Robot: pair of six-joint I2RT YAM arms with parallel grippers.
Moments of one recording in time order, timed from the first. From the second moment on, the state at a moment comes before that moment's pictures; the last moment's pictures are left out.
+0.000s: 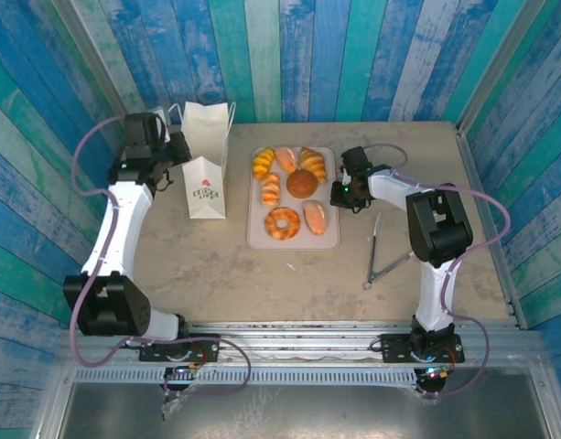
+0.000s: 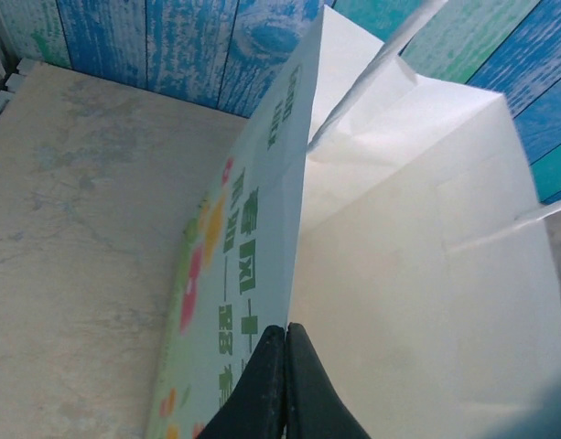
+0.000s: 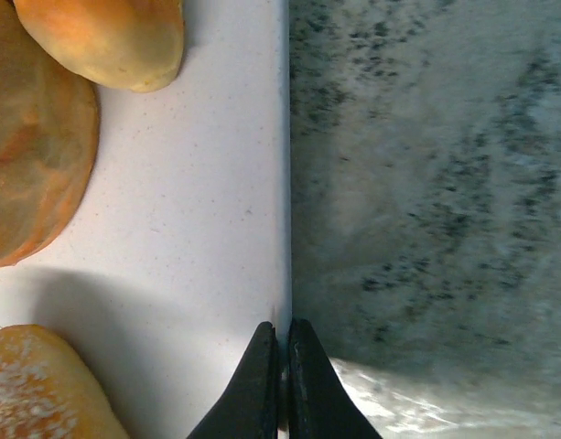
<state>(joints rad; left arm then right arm) 0.01 1.39 1.34 -0.50 0.12 -0.31 0.33 2.03 1.36 -0.49 -0.14 0.44</state>
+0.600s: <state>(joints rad) 0.01 1.18 1.13 -0.40 0.28 -0.56 0.17 2.01 1.38 -0.55 -0.14 0.24</state>
